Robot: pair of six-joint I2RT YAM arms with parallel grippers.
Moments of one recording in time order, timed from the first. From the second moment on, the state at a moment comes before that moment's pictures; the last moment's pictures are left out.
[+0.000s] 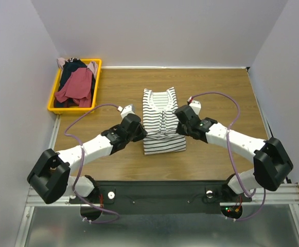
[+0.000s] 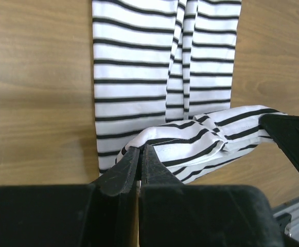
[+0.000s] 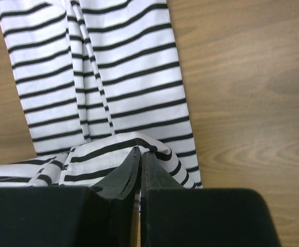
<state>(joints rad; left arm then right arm) -0.77 1.27 0.70 -0.13 -0.21 -0.93 0.74 1.41 0.93 -0.43 0.42 0.82</state>
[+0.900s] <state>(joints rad) -0.61 1.51 0.89 -0.02 -0.10 -0.82 0.58 1.64 1.11 -0.28 0.30 0.74</state>
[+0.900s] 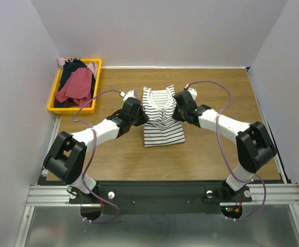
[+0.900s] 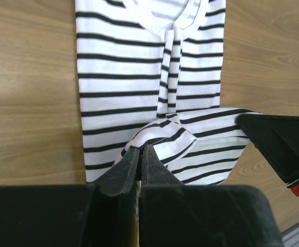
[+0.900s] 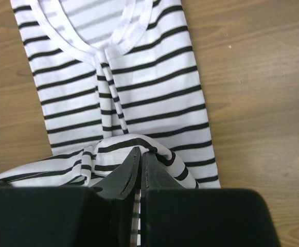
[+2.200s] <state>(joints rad) -0.47 1.95 1.34 0.10 0.11 -0.66 0.44 1.87 1.32 -0.22 0.22 0.72</state>
